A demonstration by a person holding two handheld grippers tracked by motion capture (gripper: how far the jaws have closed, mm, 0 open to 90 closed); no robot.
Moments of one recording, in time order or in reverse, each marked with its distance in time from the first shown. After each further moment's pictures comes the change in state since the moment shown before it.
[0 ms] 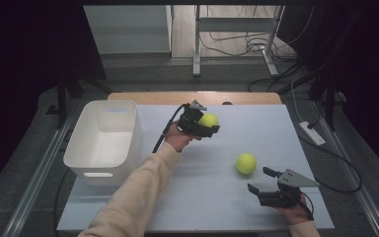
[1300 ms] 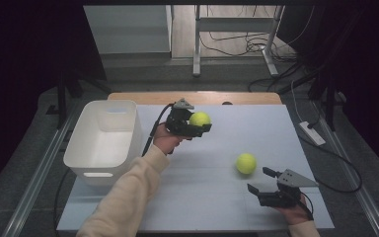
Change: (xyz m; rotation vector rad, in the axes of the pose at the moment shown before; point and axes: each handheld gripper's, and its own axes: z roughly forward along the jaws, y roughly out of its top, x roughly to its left) left arm 0.004 -0.008 -0.044 -0.067 -0.028 -0.027; right arm 0.001 0.000 0.001 0.002 -0.001 -0.001
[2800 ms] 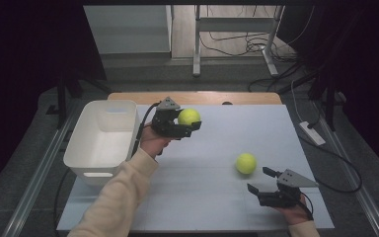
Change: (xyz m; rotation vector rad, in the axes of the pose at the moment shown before) left arm -0.005 -0.003 -0.049 -0.089 0.045 0.031; right arm 0.001 0.001 0.000 -0.003 -0.006 -0.006
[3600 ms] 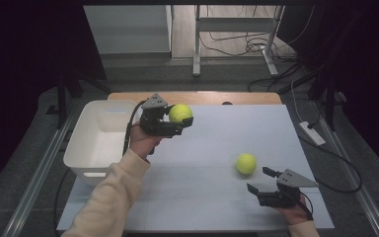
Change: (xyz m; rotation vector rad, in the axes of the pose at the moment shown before) left arm 0.002 0.004 -0.035 -0.068 0.010 -0.007; right arm 0.001 0.000 0.000 0.001 -0.001 -0.001
